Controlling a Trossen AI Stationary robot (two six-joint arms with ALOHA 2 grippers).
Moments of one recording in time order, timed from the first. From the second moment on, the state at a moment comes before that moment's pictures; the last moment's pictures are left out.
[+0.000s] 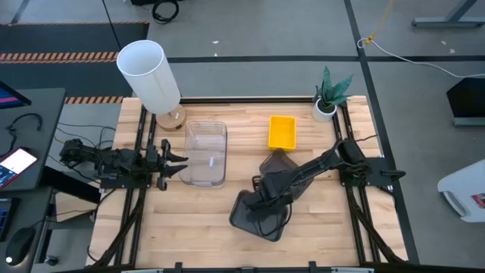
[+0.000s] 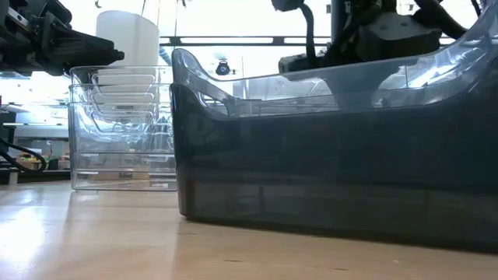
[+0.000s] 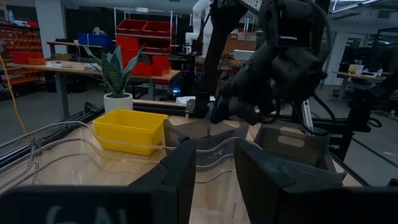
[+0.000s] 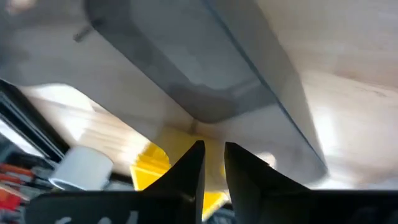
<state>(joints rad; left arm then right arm) -0.28 0.01 0.01 0.10 -0.35 -0.07 0.35 2.09 1.71 -1.53 0.47 -1.24</state>
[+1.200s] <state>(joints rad) -0.28 0.01 0.01 0.10 -0.35 -0.07 0.38 2.09 1.71 -1.39 0.21 -1.33</state>
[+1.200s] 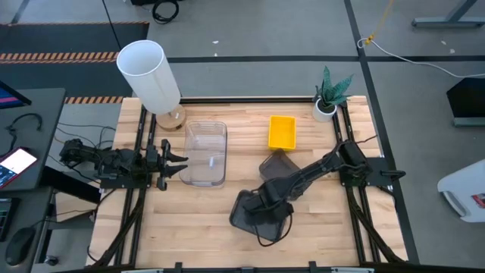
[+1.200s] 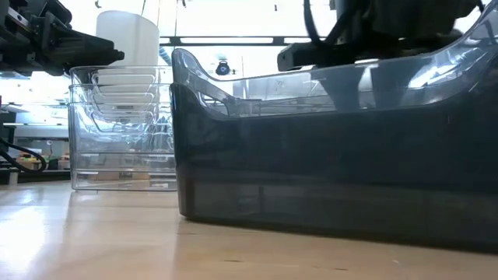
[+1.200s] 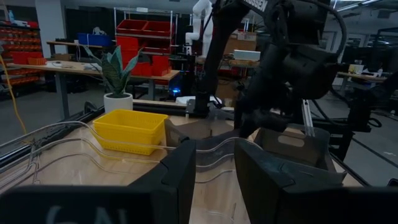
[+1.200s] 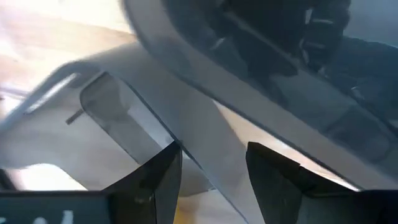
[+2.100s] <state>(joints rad) -0.28 0.01 0.01 0.10 -0.35 -0.07 0.33 2.09 1.63 -1.32 0.15 -1.14</state>
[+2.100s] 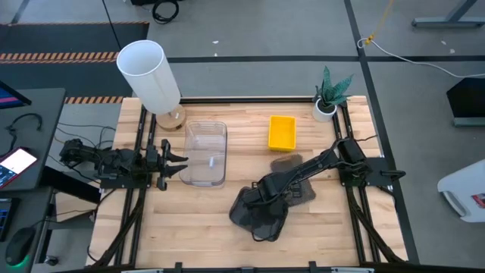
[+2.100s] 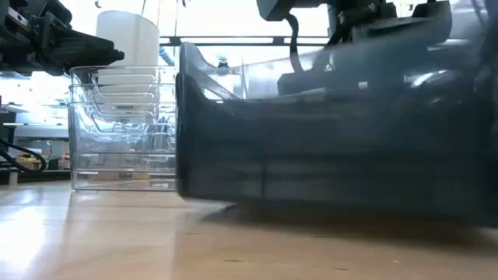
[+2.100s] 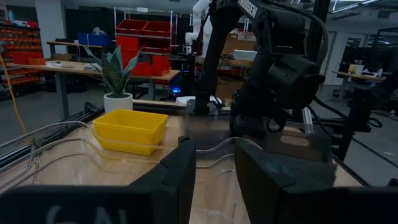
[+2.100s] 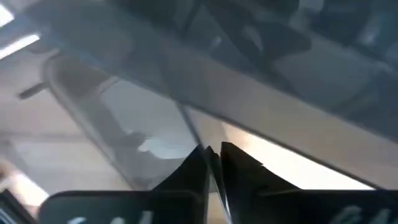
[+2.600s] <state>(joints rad) -0.28 0.01 0.01 0.10 -0.35 -0.07 0.33 2.10 1.63 -1.38 0.13 -0.92</state>
